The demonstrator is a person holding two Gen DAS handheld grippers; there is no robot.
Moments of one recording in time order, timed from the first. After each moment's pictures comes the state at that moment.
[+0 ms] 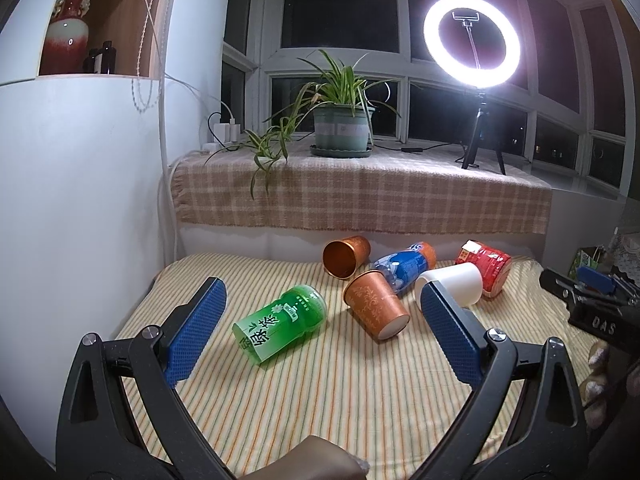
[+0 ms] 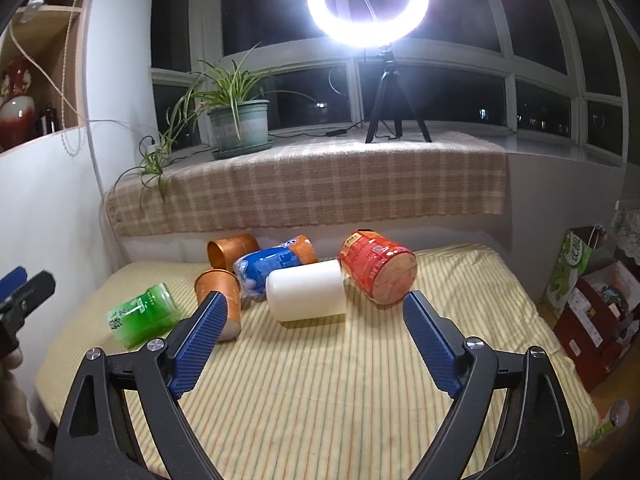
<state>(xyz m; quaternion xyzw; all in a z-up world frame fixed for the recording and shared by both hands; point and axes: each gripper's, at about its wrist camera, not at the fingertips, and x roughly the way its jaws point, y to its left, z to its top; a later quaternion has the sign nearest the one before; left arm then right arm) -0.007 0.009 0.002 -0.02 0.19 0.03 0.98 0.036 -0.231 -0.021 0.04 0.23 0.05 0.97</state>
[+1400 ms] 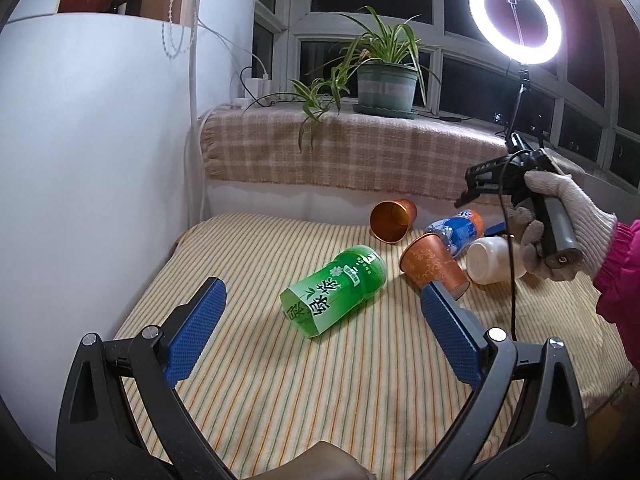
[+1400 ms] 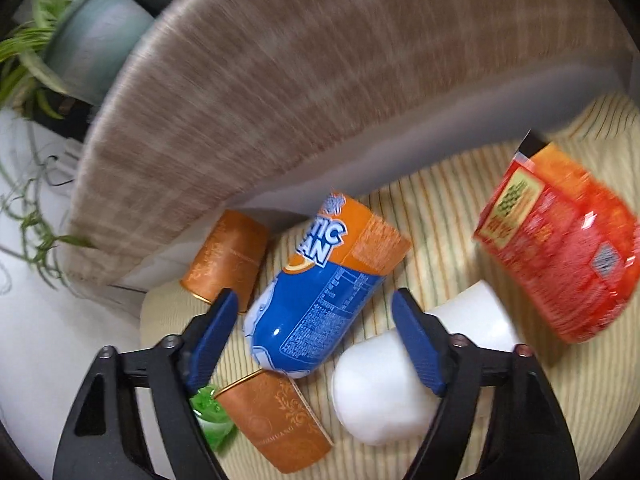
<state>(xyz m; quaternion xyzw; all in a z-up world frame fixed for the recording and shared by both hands) 0.017 0.071 -0.029 -0.04 0.25 0.06 0.97 0.319 -0.185 -0.089 0.26 0.55 0.06 0.79</state>
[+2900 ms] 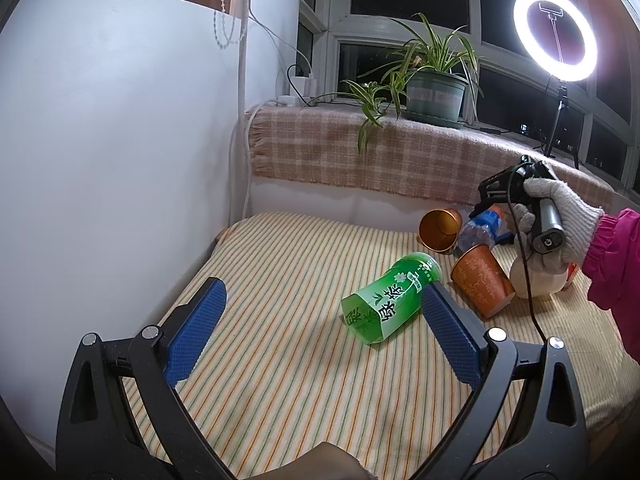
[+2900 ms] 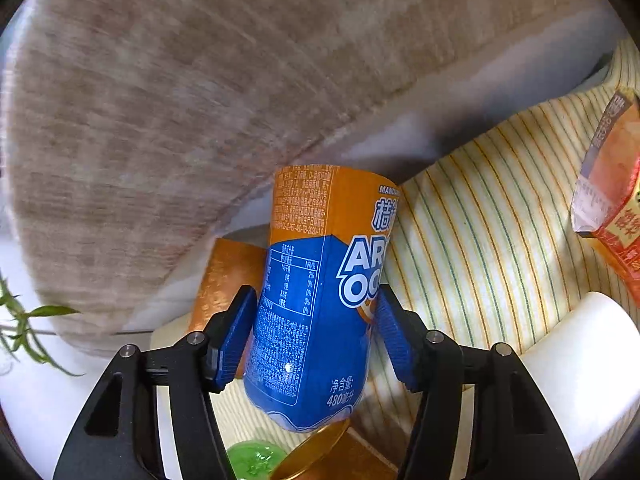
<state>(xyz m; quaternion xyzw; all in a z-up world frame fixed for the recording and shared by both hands) 0.015 0.118 -0.036 -0.06 0.24 0.11 0.96 0.371 -0.137 -0.137 0.34 0.56 0.03 0.75</state>
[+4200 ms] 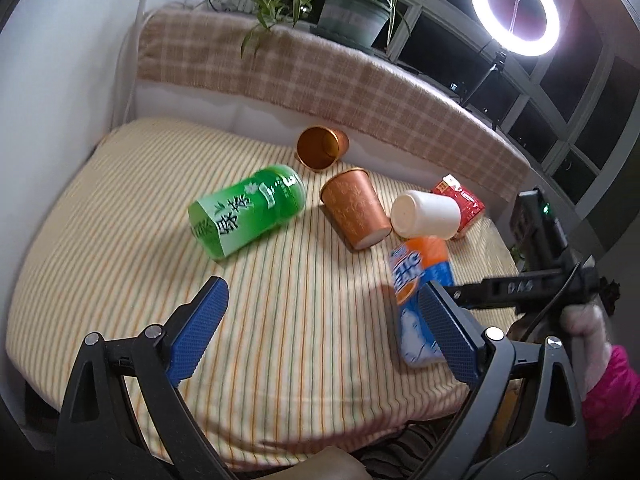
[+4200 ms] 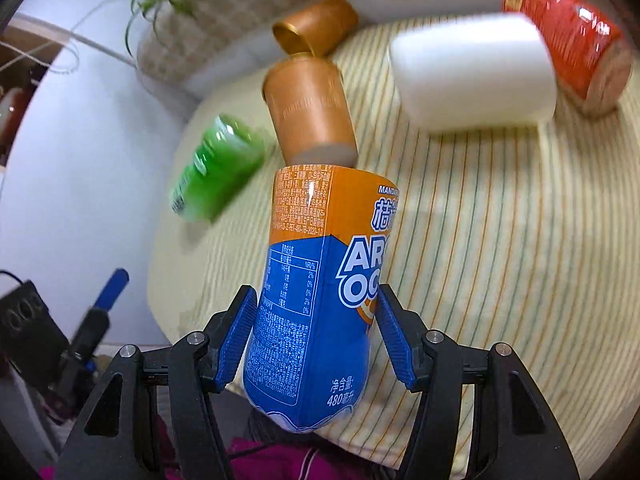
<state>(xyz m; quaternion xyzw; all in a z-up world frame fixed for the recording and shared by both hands) 0.037 0.065 -0.051 -0.17 0.38 -0.08 0.91 0.143 -0.183 -0.119 0.15 0.61 0.28 0.73</state>
